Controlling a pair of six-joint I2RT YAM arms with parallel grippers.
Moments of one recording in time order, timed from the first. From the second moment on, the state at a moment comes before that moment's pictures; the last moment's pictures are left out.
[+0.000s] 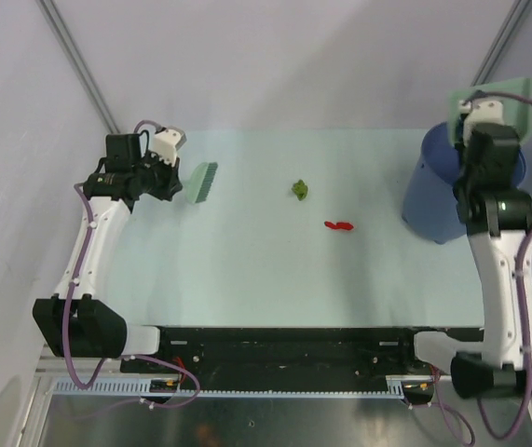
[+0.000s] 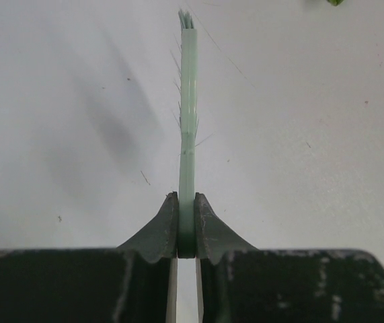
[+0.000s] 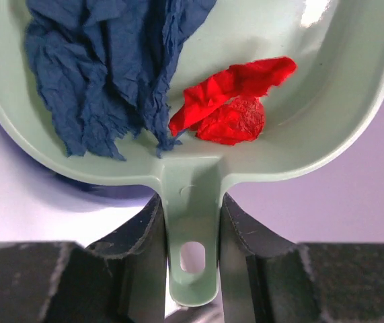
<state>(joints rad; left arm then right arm) -0.02 1.34 1.37 -0.75 0.36 0.35 0.05 1.19 1.61 -0.86 0.54 -0.27</state>
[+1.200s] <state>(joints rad) -0.02 1.30 1.32 -0.77 0.53 0.48 -0.18 1.17 1.19 -0.11 0.66 -1.56</state>
